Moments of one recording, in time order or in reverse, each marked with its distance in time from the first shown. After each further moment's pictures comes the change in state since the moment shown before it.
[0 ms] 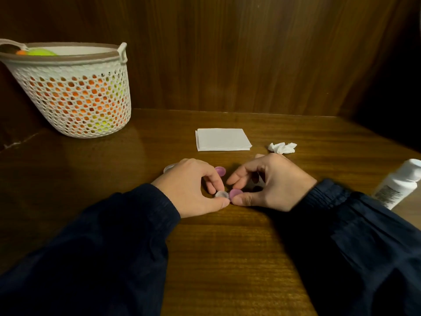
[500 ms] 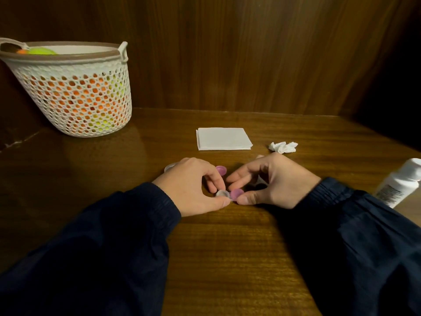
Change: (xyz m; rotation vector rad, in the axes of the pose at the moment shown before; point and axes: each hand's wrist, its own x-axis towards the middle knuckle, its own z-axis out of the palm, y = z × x) left_hand 0.001 -0.002 0.000 -0.012 -0.007 -0.005; right_hand -0.002 0.003 -0.003 0.139 -0.088 0.019
